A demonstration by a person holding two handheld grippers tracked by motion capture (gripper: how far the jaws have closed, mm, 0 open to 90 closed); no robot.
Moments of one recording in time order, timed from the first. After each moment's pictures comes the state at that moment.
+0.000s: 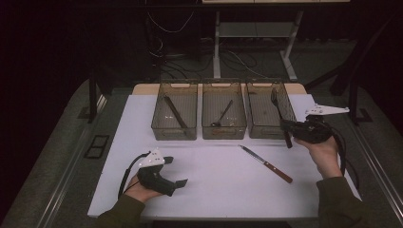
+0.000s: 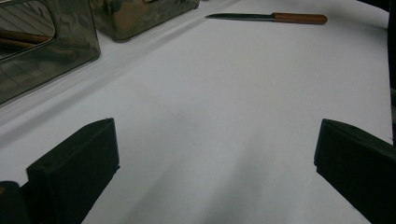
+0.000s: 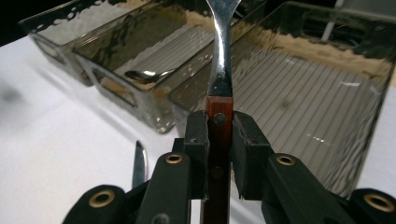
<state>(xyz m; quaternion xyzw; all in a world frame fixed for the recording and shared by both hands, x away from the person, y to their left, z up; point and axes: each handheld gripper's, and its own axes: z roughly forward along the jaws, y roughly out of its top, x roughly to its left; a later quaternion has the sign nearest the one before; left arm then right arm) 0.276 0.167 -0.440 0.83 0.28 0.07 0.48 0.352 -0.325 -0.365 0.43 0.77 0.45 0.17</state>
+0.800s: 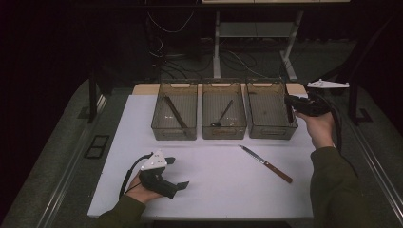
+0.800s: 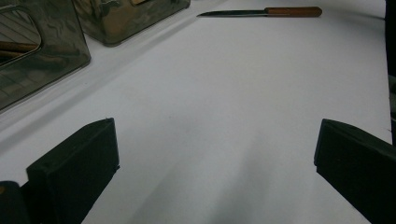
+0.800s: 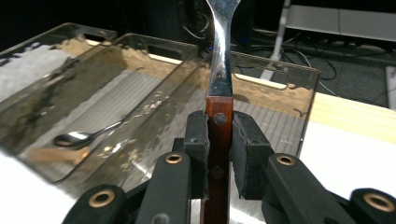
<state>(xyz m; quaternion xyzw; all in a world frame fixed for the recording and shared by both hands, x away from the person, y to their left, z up) 0.272 0.161 -0.440 0.83 0.26 0.08 0.48 0.420 -0.336 -0.345 0.49 0.71 0.45 0.22</state>
